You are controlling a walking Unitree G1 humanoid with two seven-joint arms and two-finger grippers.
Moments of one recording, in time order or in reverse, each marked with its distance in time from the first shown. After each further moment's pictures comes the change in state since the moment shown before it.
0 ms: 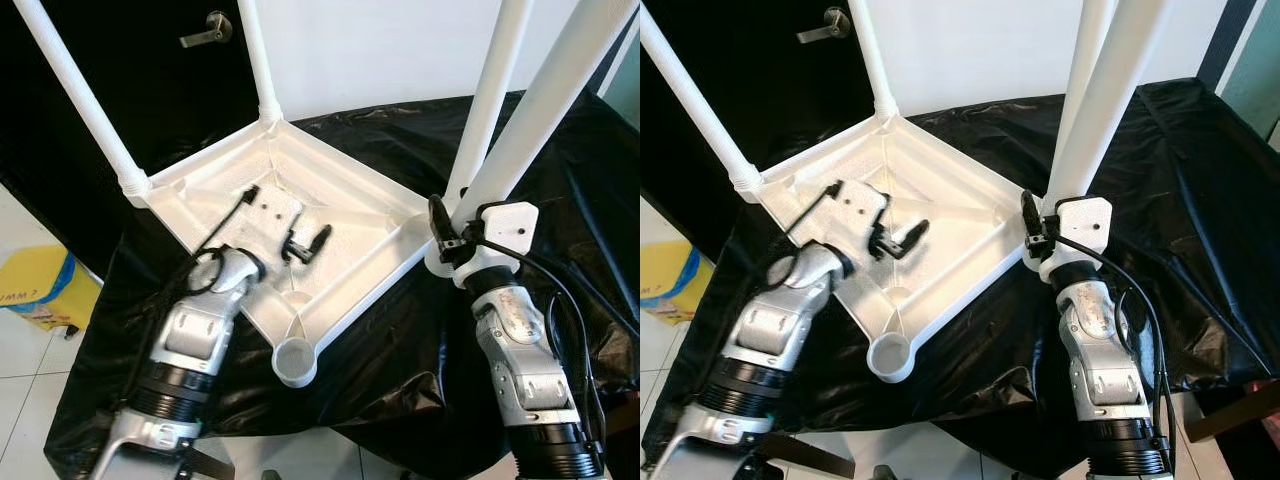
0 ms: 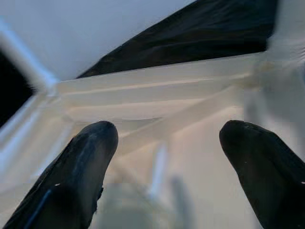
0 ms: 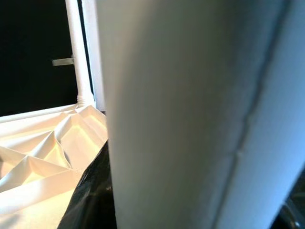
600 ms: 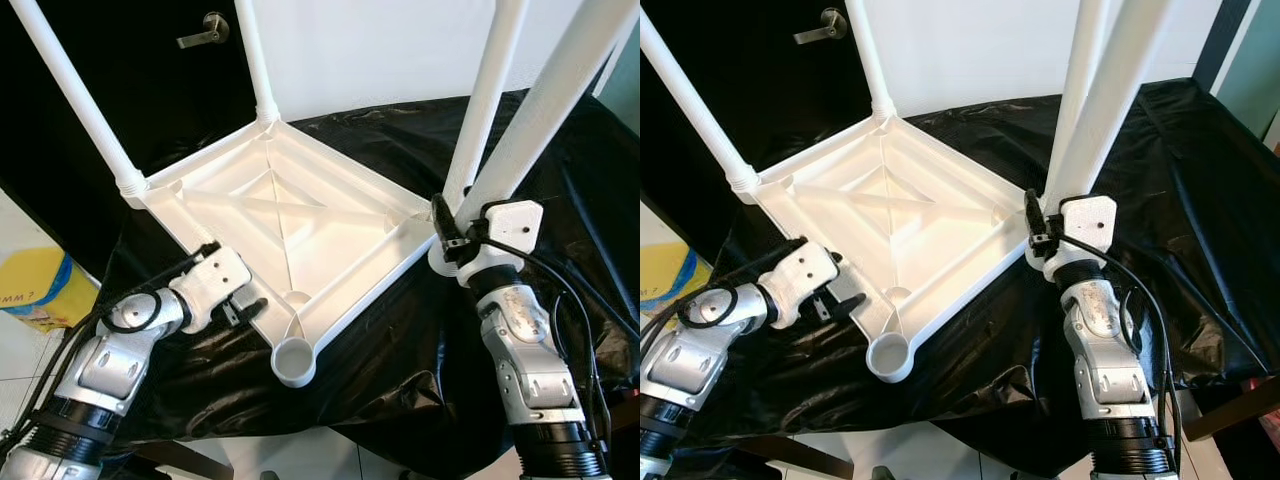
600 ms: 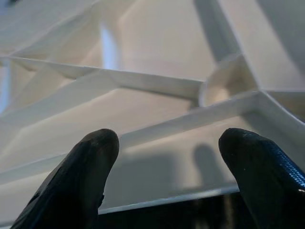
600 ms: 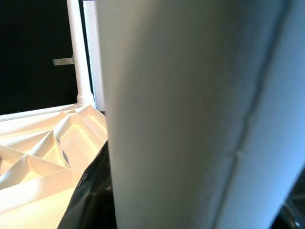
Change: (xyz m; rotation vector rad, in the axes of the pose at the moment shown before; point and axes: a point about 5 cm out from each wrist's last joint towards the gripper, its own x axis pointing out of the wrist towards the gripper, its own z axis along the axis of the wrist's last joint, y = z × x) left arm -0.056 0.002 -0.056 0.287 0.326 -0.353; right arm 0.000 -0.004 0.001 -0.009 -0.002 0.004
